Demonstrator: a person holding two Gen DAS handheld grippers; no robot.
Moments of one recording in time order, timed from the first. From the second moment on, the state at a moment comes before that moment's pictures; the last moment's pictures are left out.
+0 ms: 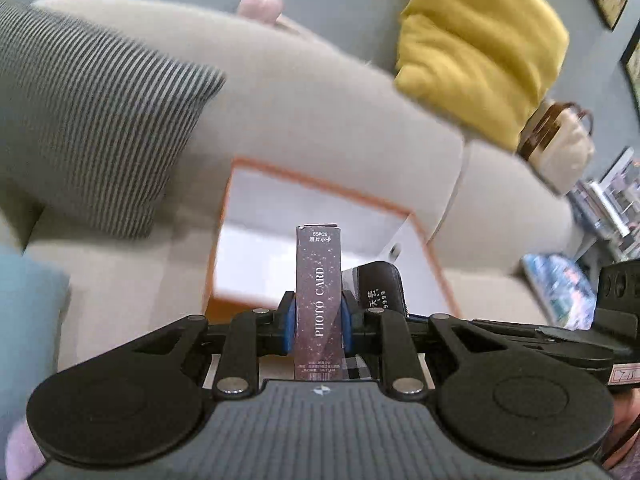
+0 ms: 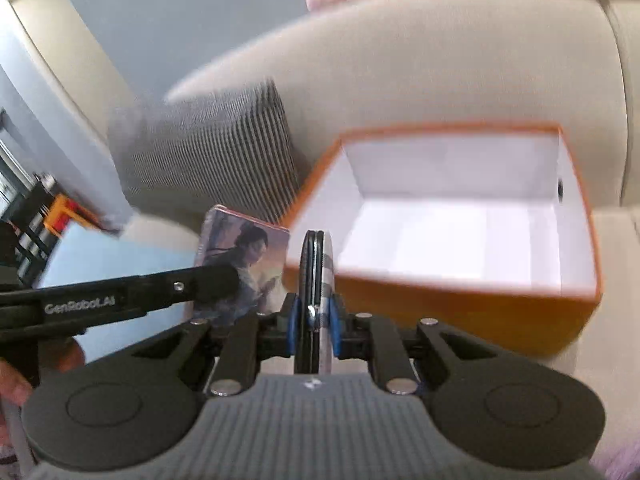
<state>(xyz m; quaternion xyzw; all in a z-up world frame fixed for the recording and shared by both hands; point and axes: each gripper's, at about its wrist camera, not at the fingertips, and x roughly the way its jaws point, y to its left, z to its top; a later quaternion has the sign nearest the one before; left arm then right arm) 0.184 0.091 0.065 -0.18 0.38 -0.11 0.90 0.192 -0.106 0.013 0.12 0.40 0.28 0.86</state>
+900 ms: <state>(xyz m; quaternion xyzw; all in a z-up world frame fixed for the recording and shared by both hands) 0.388 0.054 -0.065 -0.10 0.55 -0.07 0.82 0.363 -0.110 -0.078 0.11 0.50 0.19 0.84</state>
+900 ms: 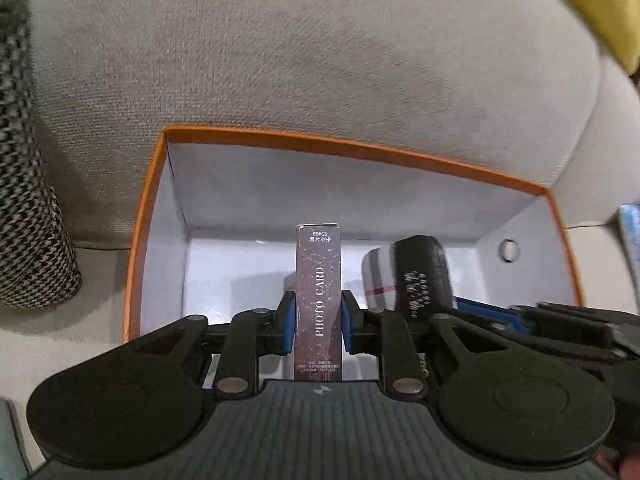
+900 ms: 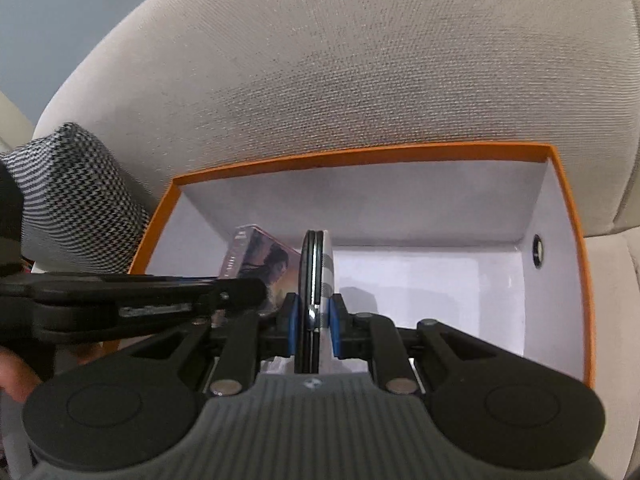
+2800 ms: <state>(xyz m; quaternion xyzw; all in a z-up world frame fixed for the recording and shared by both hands) 0.329 0.142 -0.058 -0.20 0.48 -0.03 0.86 0.412 -0.076 -0.114 0.10 0.57 0.17 0.80</state>
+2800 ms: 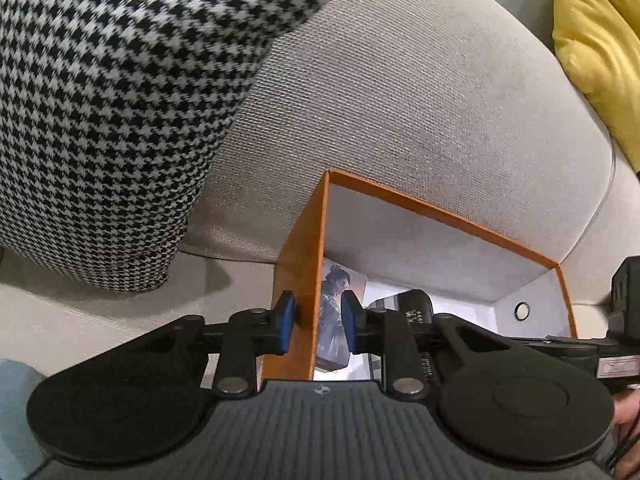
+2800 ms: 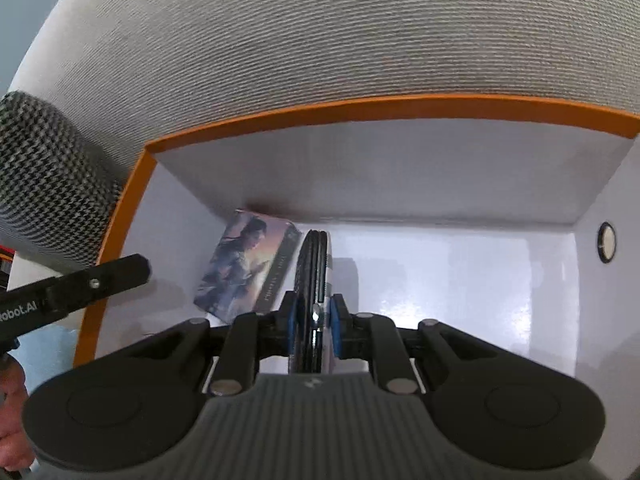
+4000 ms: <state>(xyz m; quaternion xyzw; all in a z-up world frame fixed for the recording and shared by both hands) 0.351 0.123 -0.046 -0.17 0.48 -0.04 0.86 0.430 -0.082 -0.105 0.11 0.56 0.13 0.81</state>
